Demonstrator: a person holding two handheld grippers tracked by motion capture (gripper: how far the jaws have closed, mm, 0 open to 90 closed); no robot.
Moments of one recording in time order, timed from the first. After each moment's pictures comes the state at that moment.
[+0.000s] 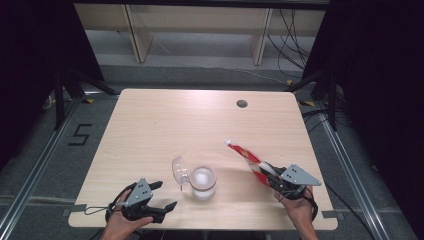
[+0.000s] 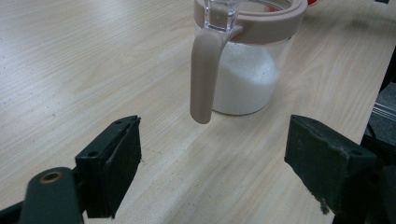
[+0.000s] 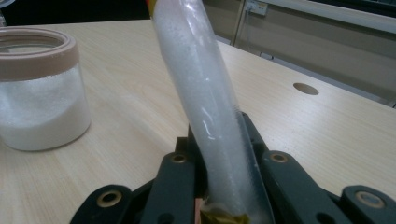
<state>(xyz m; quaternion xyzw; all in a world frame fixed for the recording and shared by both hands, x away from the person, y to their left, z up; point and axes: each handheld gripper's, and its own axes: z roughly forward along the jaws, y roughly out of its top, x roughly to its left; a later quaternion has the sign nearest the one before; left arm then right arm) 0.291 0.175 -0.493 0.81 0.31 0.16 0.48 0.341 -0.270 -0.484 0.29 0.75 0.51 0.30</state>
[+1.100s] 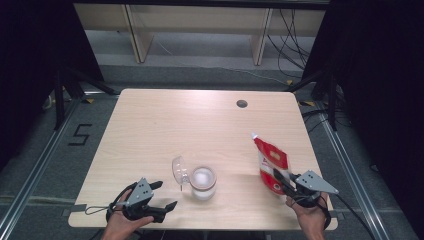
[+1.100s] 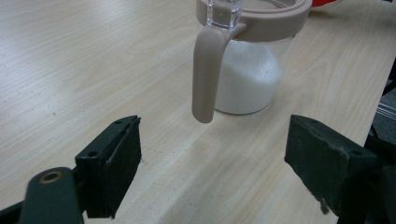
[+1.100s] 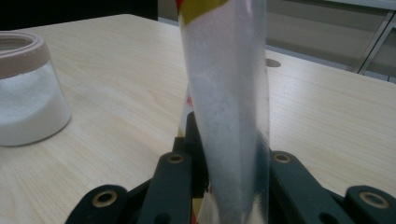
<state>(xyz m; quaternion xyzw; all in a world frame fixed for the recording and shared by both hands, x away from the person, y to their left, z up) 0.294 0.175 -0.493 0.81 0.29 0.16 0.47 0.315 -0.296 -0.478 0.38 0.72 0.50 0.29</state>
